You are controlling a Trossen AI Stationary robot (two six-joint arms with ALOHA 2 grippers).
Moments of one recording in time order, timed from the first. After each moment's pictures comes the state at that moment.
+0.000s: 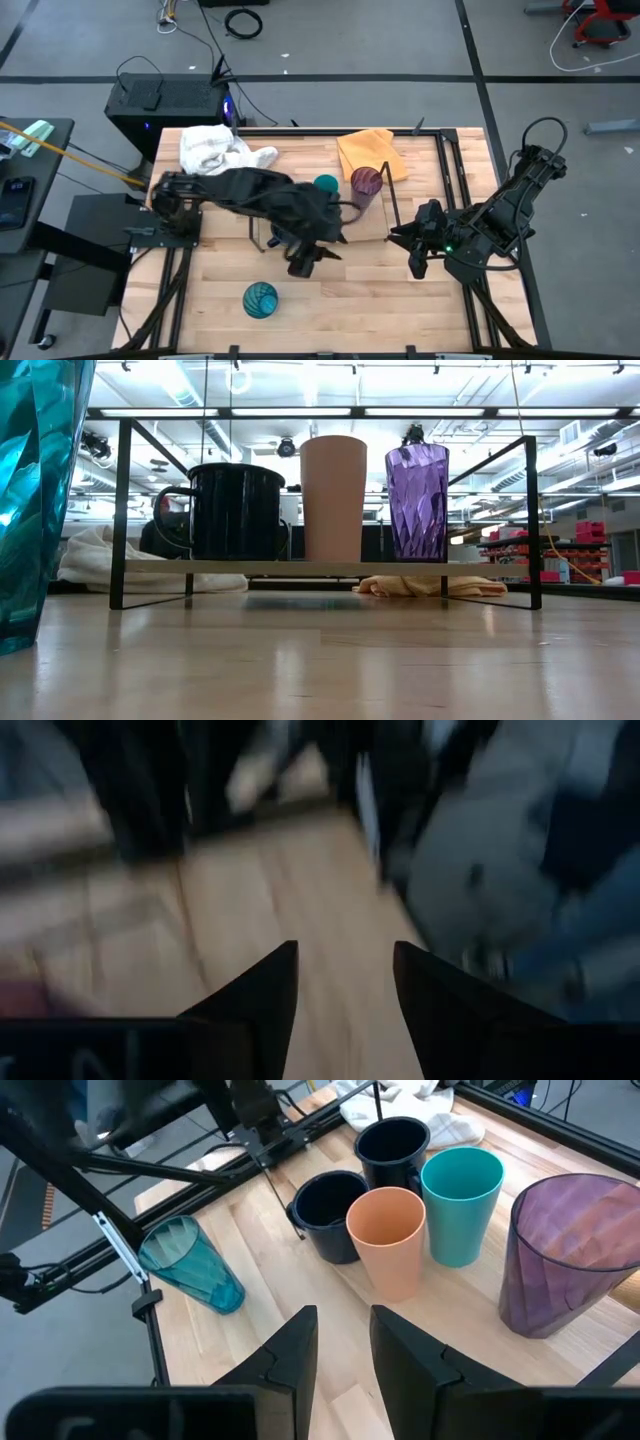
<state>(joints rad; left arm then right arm) -0.24 1.93 2.36 -1.05 0.10 0.03 0.76 1.29 1.43 -1.07 0.80 1.12</state>
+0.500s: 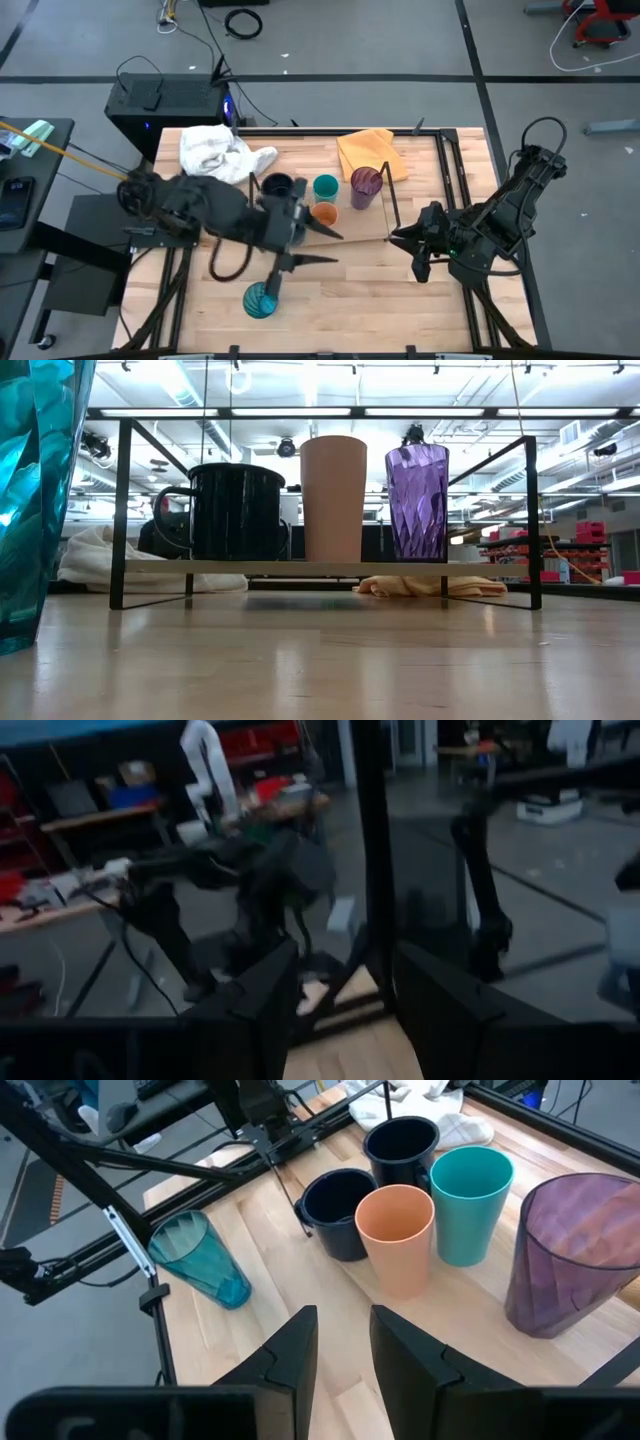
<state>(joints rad) -0.43 1.78 2.35 -0.65 -0.23 0.14 0.79 1.29 1.43 -1.07 0.81 1.12</state>
